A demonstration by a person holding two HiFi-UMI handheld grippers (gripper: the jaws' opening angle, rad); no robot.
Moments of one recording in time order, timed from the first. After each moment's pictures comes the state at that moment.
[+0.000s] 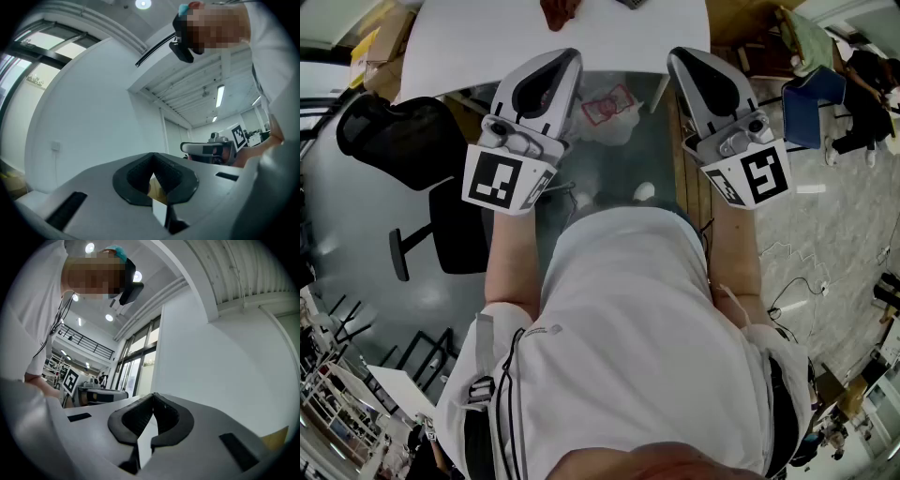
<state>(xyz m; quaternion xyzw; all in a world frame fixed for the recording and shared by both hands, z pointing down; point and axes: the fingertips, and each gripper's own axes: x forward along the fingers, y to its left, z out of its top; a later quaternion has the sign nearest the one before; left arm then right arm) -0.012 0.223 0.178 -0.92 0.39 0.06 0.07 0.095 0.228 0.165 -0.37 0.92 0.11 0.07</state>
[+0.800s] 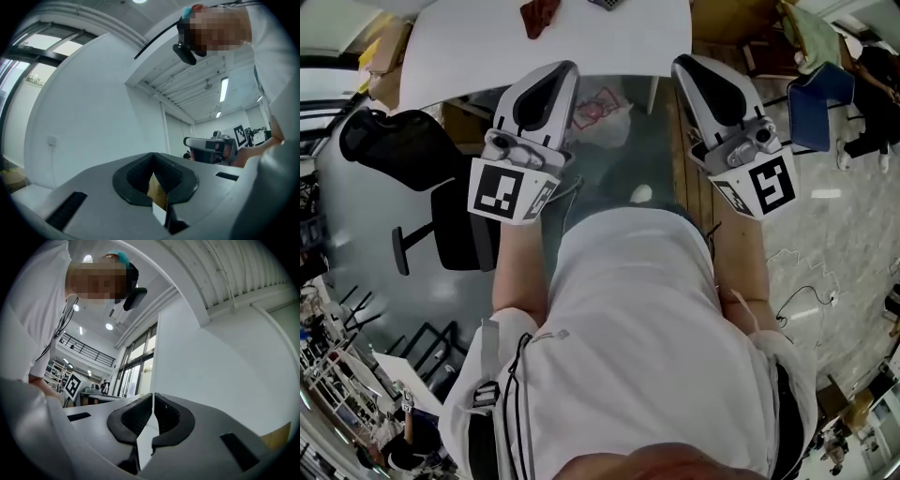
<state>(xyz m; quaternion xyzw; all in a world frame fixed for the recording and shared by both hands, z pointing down) 0.091 0.218 0.193 -0.91 0.41 0.04 0.05 0.209 0.226 0.170 -0.35 0.93 0.10 0.11</state>
